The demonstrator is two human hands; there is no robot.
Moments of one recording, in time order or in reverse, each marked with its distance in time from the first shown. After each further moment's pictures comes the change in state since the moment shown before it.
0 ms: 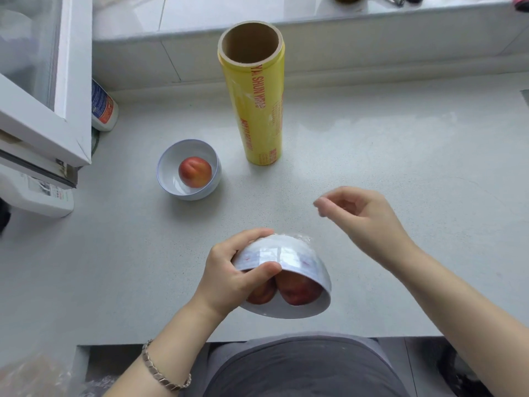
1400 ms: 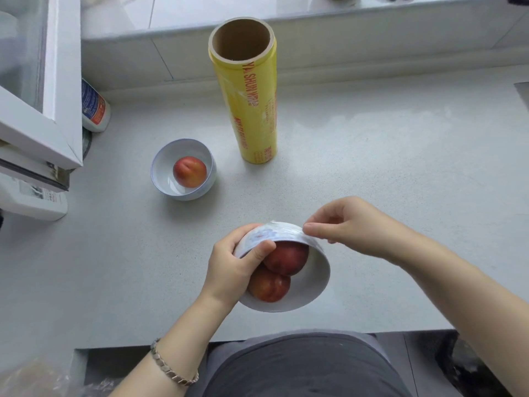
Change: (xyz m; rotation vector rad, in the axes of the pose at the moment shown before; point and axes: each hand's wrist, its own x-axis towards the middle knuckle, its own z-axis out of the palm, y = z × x) left_hand 0.011 -0.010 0.013 -0.099 0.073 -0.156; right_hand 0.005 -0.010 -0.006 -0.237 -0.351 0.227
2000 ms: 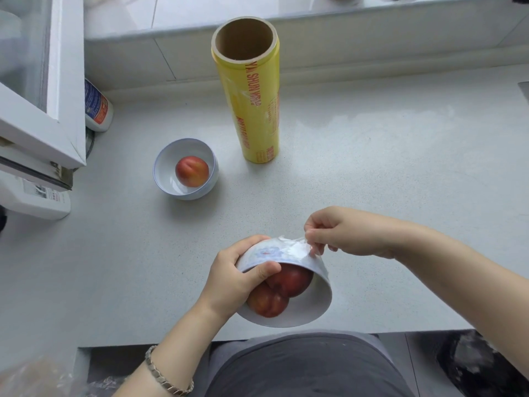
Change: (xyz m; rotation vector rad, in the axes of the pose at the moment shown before) left_hand -0.010 -0.004 -0.009 0.047 -0.129 -0.011; right_hand 0.008 -0.007 0.002 -0.160 -0.296 0.066
